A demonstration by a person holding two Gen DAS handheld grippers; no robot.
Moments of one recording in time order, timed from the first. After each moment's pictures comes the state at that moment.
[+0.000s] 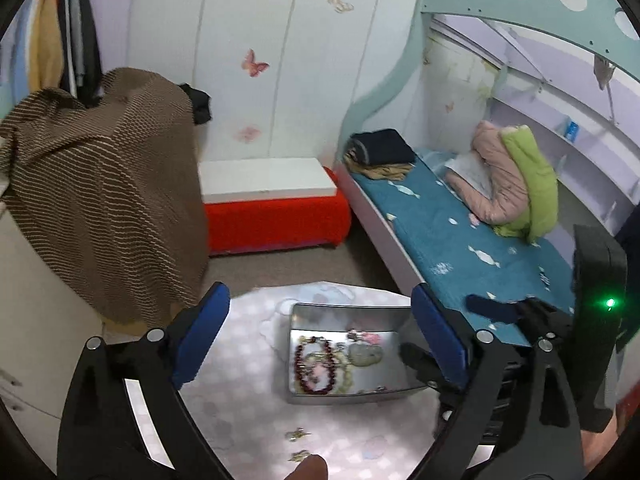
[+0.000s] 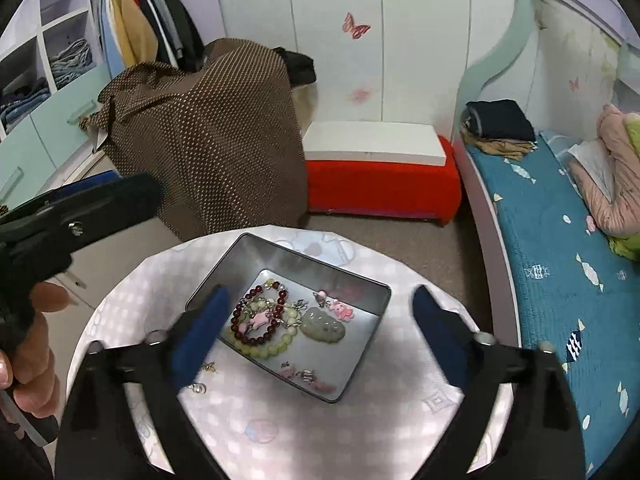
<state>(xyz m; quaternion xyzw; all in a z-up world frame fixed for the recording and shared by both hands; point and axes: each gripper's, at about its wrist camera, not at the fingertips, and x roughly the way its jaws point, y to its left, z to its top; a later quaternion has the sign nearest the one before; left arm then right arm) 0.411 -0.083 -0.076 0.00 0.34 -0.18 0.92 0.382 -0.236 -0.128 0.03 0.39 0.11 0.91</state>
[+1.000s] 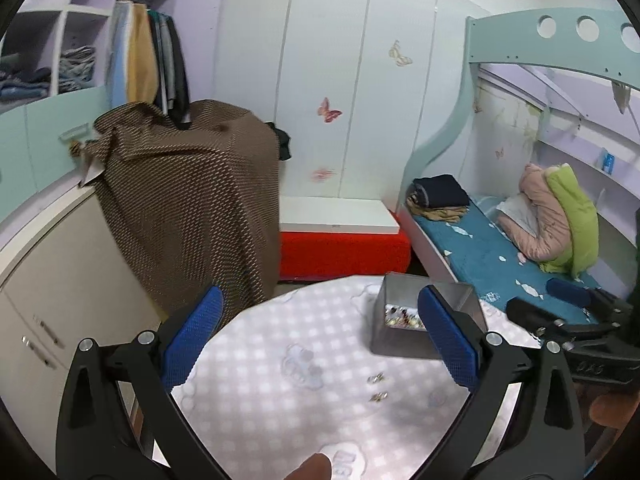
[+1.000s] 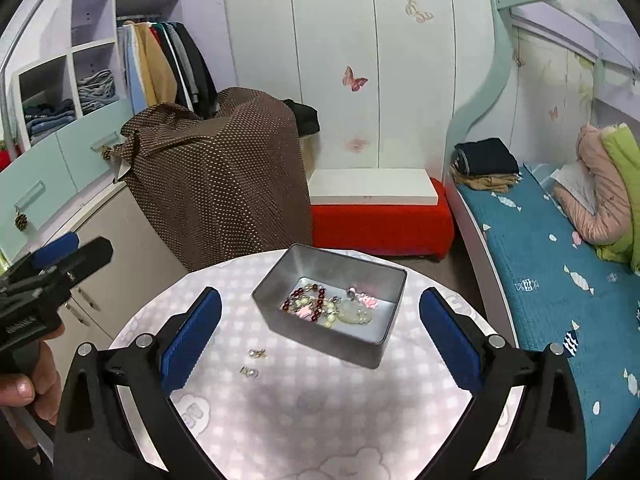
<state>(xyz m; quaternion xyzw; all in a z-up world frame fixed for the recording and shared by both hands) 0.288 0.009 -0.073 -0.02 0.25 -0.07 0.97 0.290 -0.212 -0.098 0.04 0.30 0.10 0.95</state>
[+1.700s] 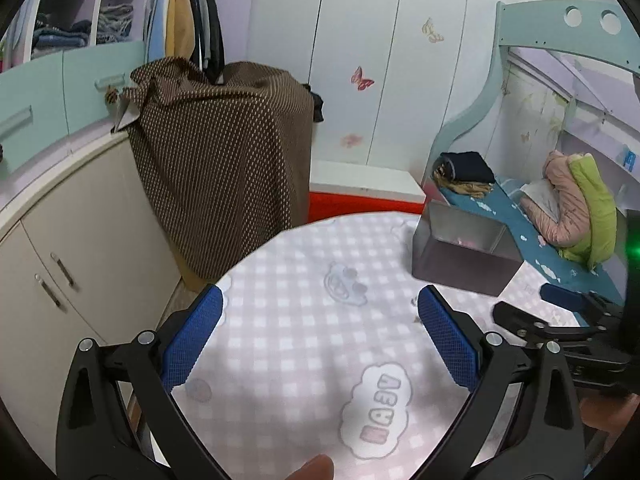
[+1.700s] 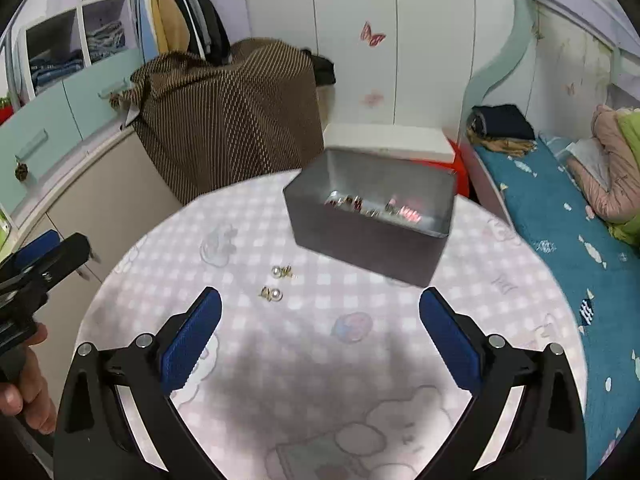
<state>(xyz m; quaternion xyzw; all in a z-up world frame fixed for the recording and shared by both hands) 0.245 0.044 -0.139 -0.03 0.30 -0.02 0.95 0.277 -0.169 -0.174 0.02 0.37 0.12 0.92</state>
